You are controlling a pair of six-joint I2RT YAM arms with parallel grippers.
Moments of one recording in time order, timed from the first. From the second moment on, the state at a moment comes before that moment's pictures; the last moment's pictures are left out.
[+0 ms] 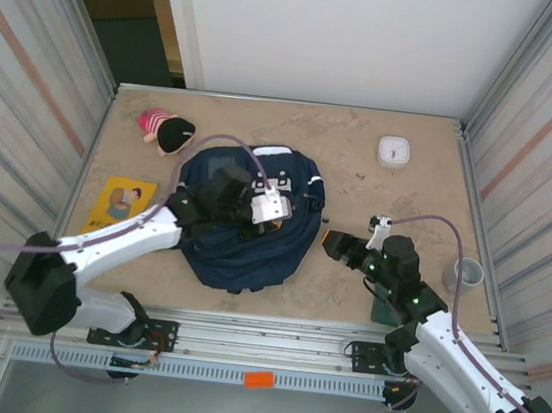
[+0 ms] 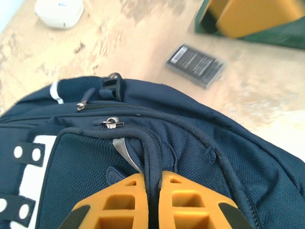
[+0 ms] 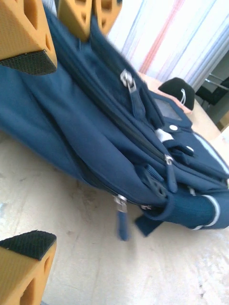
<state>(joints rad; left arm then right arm) -0.75 1.28 0.93 -0.30 0.32 0.51 0.51 0.66 0.30 -0.01 -0.19 0.72</state>
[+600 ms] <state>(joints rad) -0.42 1.09 0.89 -0.39 0.89 0.44 0.50 0.92 0.31 0.14 -0.49 0.52</state>
